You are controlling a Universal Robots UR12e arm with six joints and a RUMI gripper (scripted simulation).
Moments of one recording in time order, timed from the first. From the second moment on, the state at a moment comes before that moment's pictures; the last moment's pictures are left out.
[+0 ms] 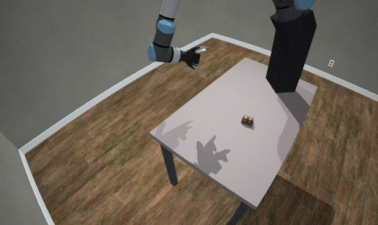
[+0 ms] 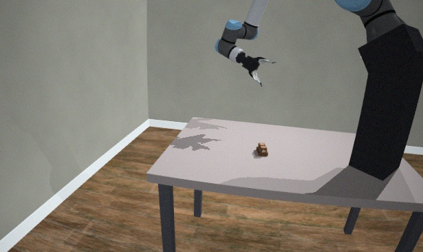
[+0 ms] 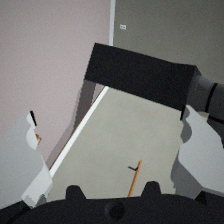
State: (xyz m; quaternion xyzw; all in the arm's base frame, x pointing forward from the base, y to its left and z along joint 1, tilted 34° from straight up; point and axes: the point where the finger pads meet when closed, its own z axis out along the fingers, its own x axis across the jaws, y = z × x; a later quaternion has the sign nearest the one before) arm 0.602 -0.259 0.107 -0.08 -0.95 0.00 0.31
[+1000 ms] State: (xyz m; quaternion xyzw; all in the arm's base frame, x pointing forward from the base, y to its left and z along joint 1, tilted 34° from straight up) arm 0.676 -0.196 -0.068 -0.25 -0.95 0.11 0.12
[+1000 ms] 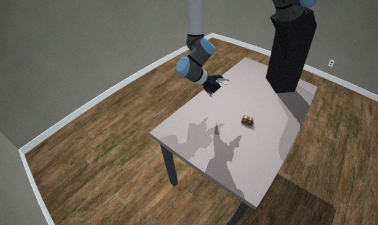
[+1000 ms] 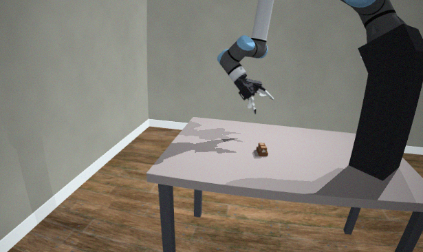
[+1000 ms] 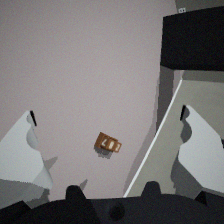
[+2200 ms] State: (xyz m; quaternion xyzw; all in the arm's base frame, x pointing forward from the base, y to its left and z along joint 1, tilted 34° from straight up) arm 0.692 -0.084 -0.161 -0.44 -0.88 0.10 -0.15
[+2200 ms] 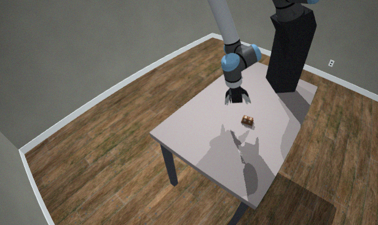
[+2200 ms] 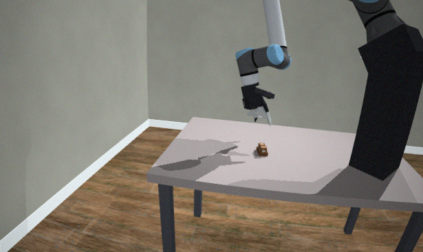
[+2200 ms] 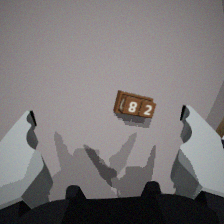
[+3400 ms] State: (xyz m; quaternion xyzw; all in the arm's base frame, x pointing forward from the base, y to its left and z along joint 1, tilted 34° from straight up) arm 0.662 -0.010 -0.154 -0.53 -0.80 0.01 -0.29
